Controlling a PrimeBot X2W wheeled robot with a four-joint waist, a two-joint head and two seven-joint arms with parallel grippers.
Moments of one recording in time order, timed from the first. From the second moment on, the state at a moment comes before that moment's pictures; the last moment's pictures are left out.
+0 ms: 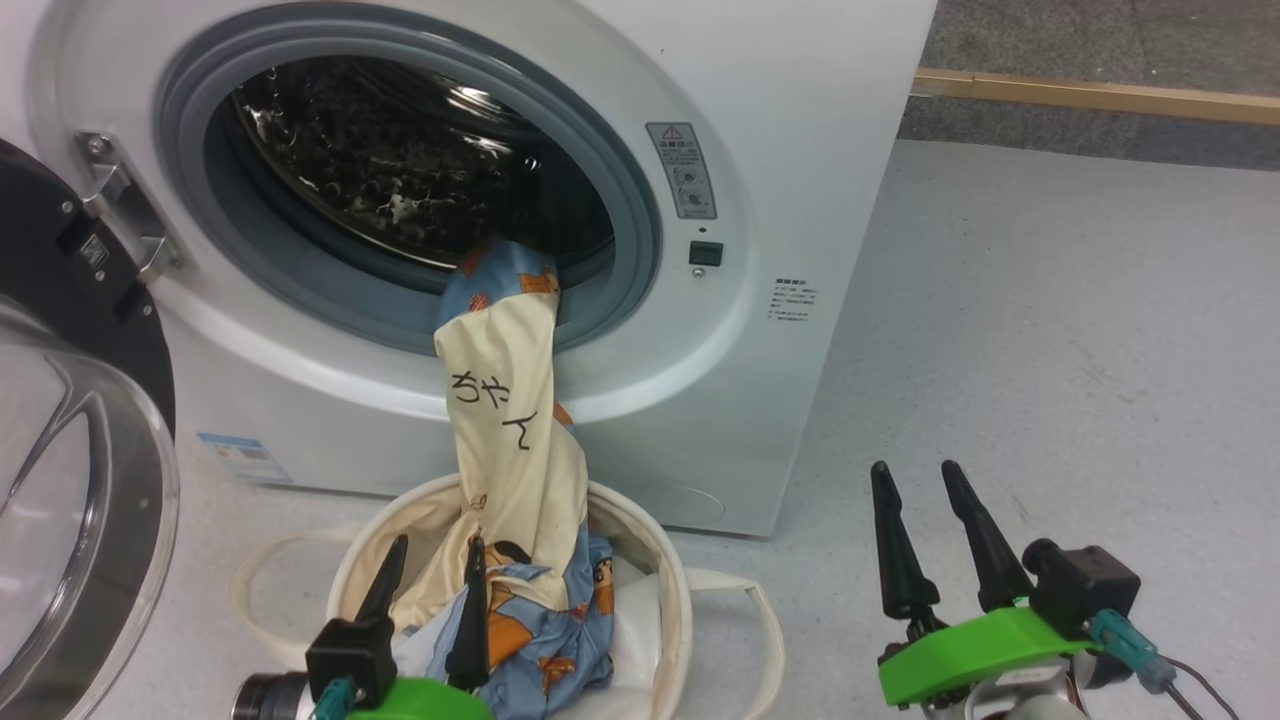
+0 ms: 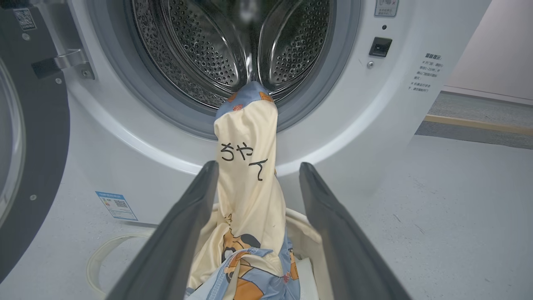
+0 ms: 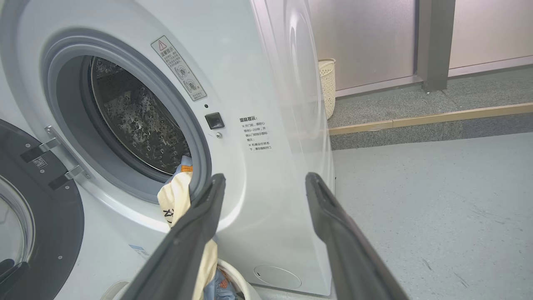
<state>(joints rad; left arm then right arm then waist) -0.12 0.04 -0.21 0.39 -0.15 0.11 -0.26 -0.07 -0.05 0.24 0.16 0.36 0.12 -0.25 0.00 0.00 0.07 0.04</state>
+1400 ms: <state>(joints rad) -0.89 0.08 -0.10 1.11 -0.17 0.12 -0.26 -0.27 -0.05 0.25 0.15 0.33 0.12 -0.25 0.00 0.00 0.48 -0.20</state>
